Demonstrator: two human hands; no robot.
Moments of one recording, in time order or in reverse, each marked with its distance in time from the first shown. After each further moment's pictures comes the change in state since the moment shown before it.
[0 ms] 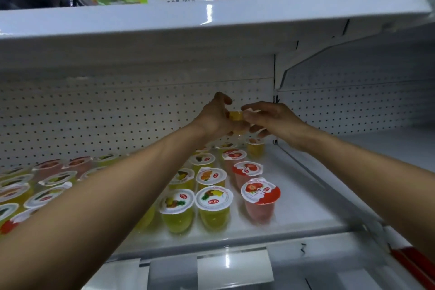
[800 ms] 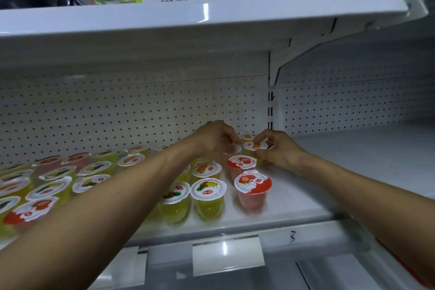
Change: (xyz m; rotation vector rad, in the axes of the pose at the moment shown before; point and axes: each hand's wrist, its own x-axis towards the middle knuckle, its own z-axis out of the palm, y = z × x) left_hand -0.018 -0.027 0.014 0.397 -0.251 0.150; right_hand -0.034 0.054 0.011 -0.196 0.032 0.226
